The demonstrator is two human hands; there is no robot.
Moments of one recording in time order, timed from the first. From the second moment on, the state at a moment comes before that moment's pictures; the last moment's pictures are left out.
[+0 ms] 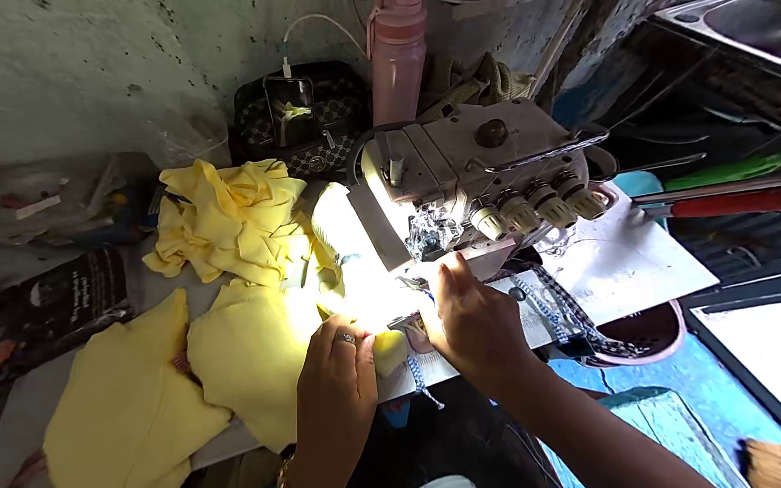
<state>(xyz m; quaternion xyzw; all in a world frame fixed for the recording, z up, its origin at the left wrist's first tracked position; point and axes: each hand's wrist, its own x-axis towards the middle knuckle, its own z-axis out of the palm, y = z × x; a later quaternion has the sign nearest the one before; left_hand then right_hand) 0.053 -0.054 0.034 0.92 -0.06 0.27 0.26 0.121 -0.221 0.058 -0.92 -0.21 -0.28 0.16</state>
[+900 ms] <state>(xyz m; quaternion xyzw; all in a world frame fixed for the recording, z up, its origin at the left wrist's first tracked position) 0.057 -0.046 0.018 0.85 -0.09 0.26 0.45 0.134 -0.226 0.048 -0.89 -0.23 -0.28 0.27</state>
